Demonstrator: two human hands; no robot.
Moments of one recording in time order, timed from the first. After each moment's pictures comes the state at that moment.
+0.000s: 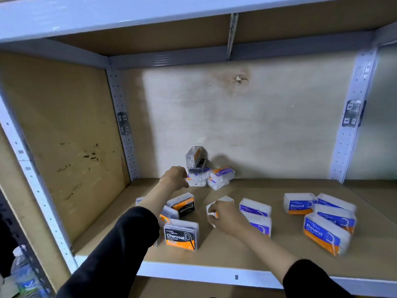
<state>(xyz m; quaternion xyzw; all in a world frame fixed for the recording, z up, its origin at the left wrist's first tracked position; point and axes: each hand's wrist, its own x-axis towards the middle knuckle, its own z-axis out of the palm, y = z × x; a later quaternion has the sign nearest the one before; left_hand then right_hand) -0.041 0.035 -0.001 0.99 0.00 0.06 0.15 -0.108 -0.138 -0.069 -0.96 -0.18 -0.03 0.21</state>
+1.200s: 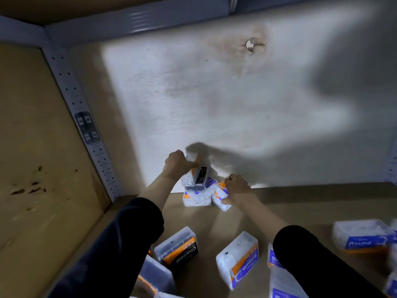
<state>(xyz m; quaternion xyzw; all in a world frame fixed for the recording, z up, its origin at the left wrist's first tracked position) 0.119 0.020 0.018 0.96 0.07 0.07 0.26 0.117 -0.139 -0.071 -0.99 -0.11 -0.03 0.11</state>
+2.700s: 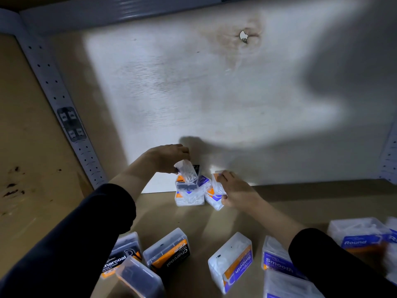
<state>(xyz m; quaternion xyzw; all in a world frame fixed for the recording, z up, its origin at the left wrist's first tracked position) 0.145 0.041 0.035 0.93 -0.29 0.02 -0.22 0.121 -0.162 -0.086 -0.95 -0.26 -0.19 0.06</state>
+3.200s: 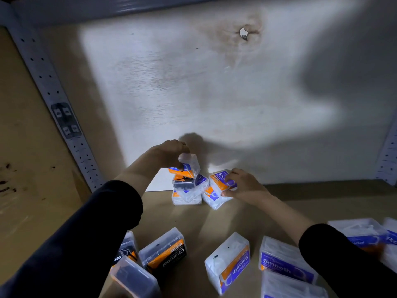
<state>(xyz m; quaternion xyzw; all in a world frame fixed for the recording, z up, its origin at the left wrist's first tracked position) 0.155 0.025 0.034 0.97 -0.21 0.02 -0.12 0.126 -0.190 -0.080 -0.94 -0.17 -0.10 0.28</state>
